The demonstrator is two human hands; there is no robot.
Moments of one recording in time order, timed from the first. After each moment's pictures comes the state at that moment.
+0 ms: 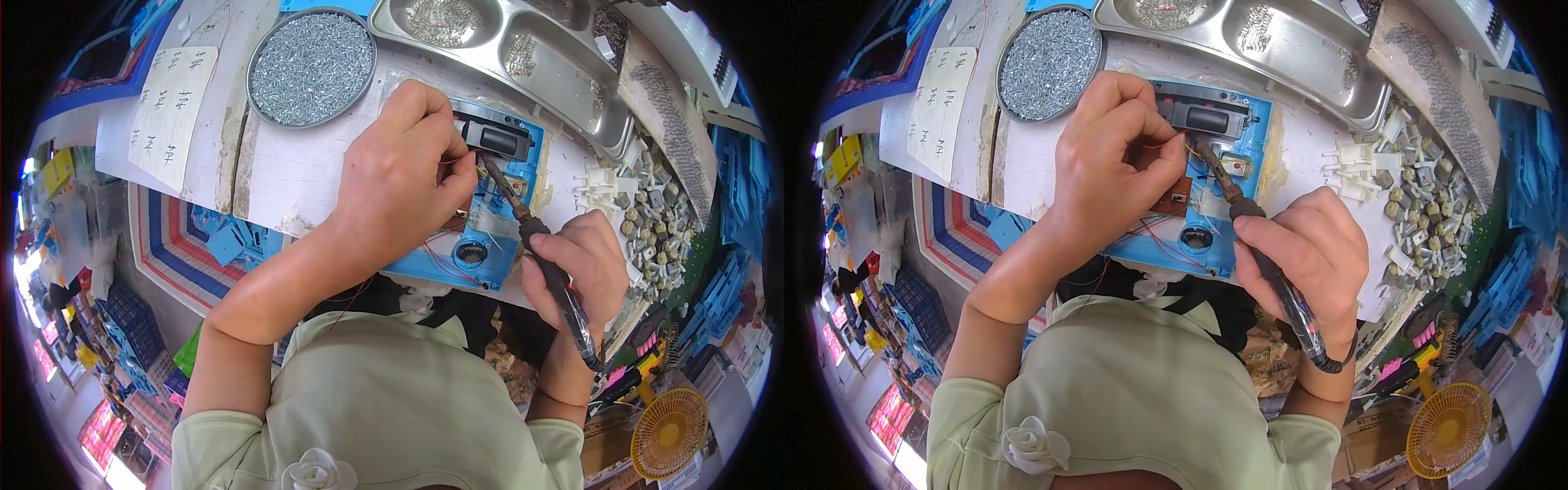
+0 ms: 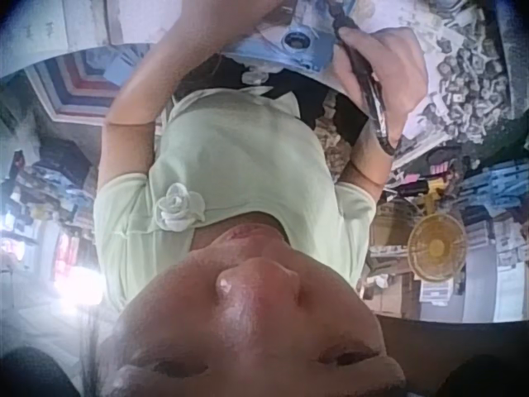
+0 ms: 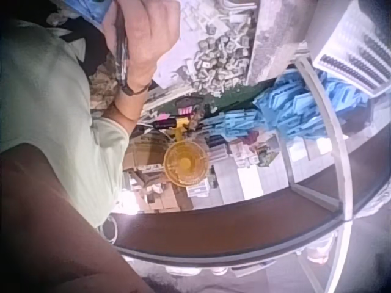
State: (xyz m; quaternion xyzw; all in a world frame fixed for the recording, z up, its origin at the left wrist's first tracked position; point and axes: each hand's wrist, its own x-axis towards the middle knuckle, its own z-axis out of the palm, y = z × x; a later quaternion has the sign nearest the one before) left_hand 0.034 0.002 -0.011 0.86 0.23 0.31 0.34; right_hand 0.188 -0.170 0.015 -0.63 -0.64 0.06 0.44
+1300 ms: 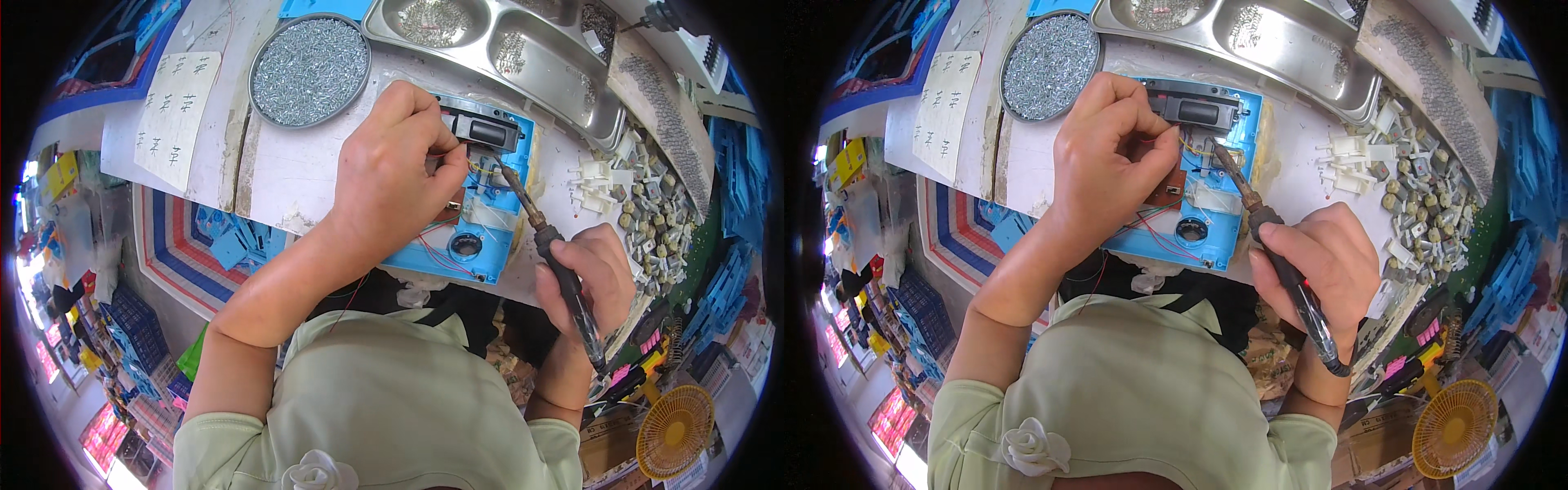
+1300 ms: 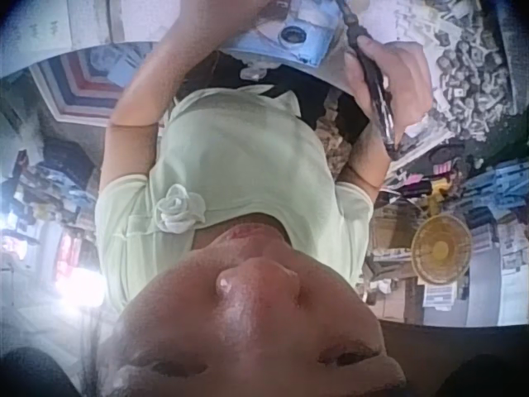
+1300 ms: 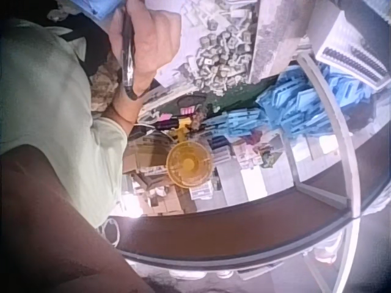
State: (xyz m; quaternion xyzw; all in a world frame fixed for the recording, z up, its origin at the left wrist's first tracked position) left_hand 0.034 -0.004 -0.008 0.85 0.26 0.29 0.35; right_hand 0.190 -0.194 0.023 -0.64 -0.61 0.06 0.45
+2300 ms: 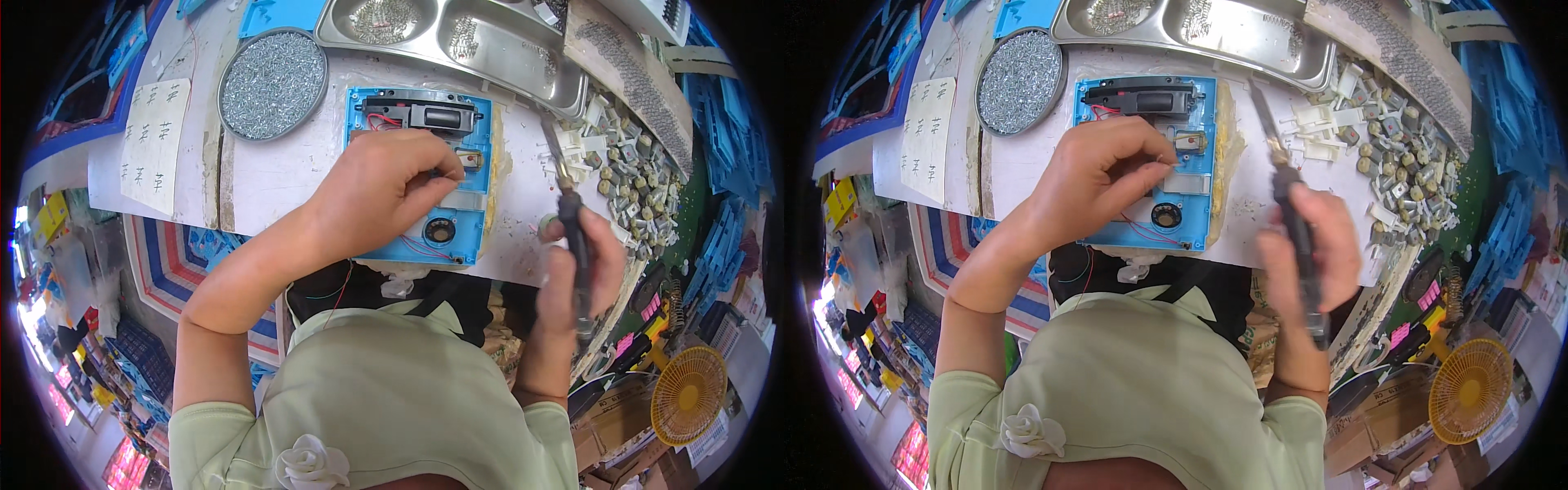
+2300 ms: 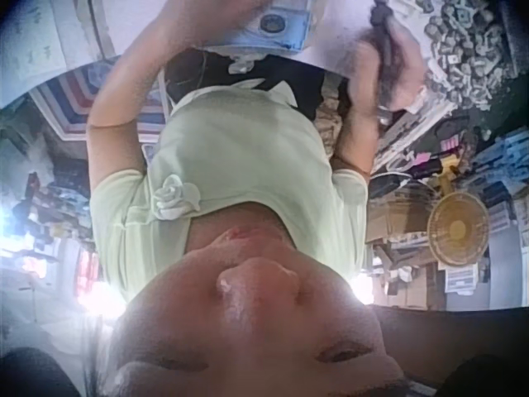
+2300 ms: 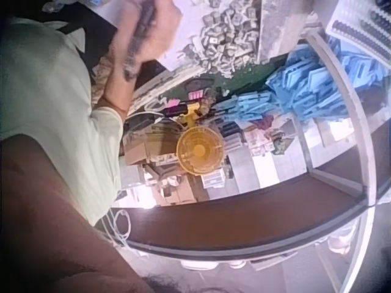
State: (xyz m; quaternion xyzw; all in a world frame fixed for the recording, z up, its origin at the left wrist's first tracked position) left_hand 0.033 0.006 0.007 0.84 0.11 0.07 0.53; right_hand 0.155 -0.226 0.001 -0.70 -0.39 0.06 0.60
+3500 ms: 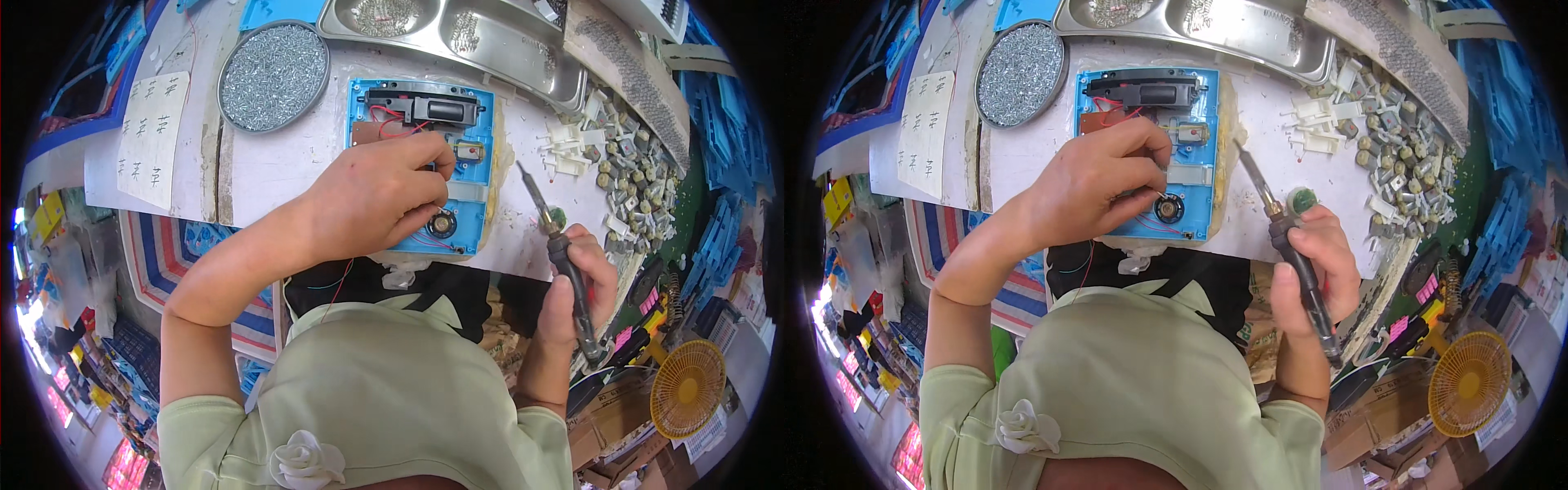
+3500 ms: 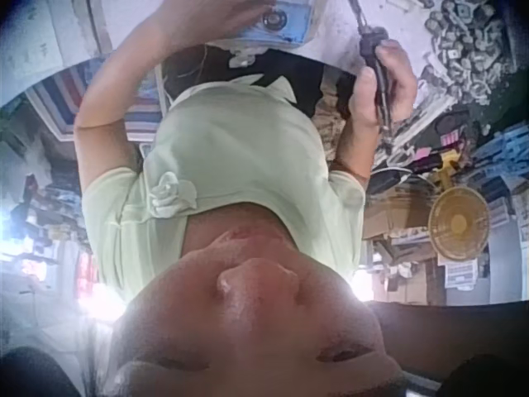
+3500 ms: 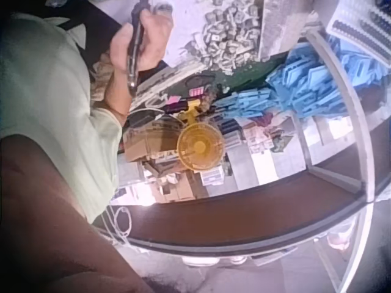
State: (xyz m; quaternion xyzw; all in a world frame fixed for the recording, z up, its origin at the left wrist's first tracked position) left_hand 0.018 0.011 0.004 0.90 -0.03 0.08 0.42; right_hand 0.157 -0.263 -0.004 -0.67 -0.44 0.09 0.59
